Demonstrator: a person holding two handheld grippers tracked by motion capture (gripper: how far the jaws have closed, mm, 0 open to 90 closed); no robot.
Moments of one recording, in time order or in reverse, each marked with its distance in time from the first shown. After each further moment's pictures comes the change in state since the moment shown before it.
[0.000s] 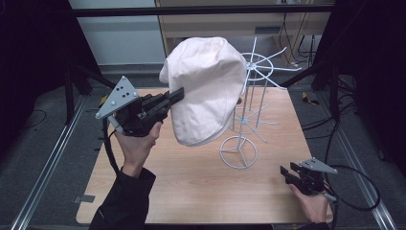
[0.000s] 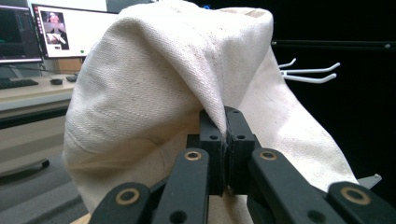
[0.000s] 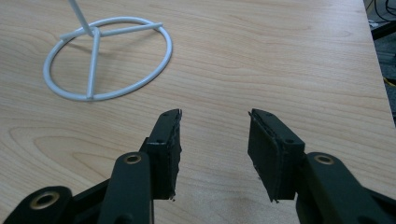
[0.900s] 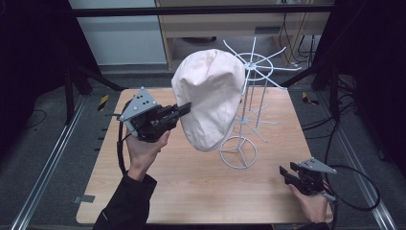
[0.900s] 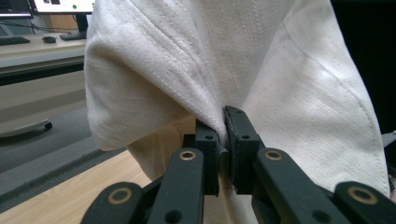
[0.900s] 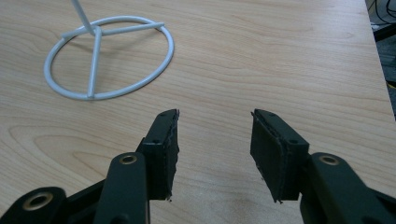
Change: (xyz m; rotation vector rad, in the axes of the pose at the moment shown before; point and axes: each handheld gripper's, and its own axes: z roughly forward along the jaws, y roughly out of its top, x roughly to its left) left arm 0.001 -0.037 0.021 0.154 0.008 -0.009; right arm 0.001 0.000 0.001 -0.001 0.001 -0.011
